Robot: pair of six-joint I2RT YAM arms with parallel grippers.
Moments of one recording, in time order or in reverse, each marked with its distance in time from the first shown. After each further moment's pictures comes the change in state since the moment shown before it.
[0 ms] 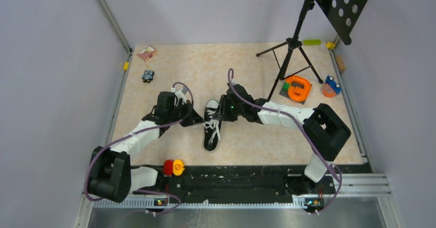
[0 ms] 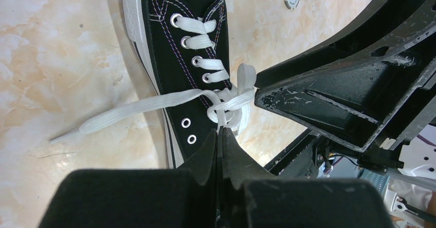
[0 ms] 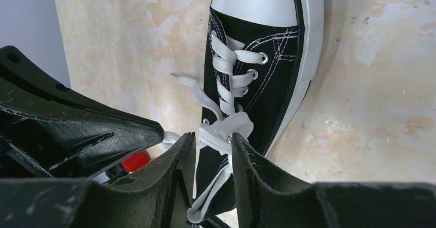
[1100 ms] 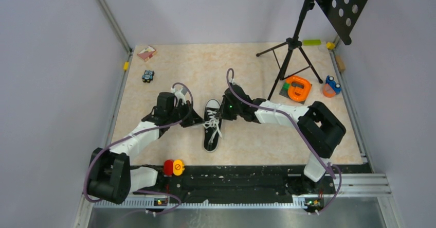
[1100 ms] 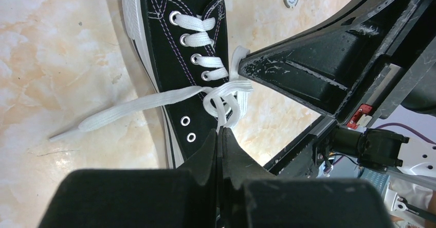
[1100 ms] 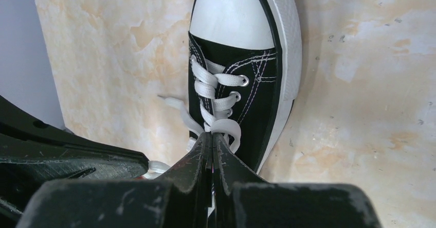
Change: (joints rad) left arm 0.000 -0.013 -0.005 0.000 0.001 0.000; right arm 0.000 0.051 0.020 0.017 0.068 0.024
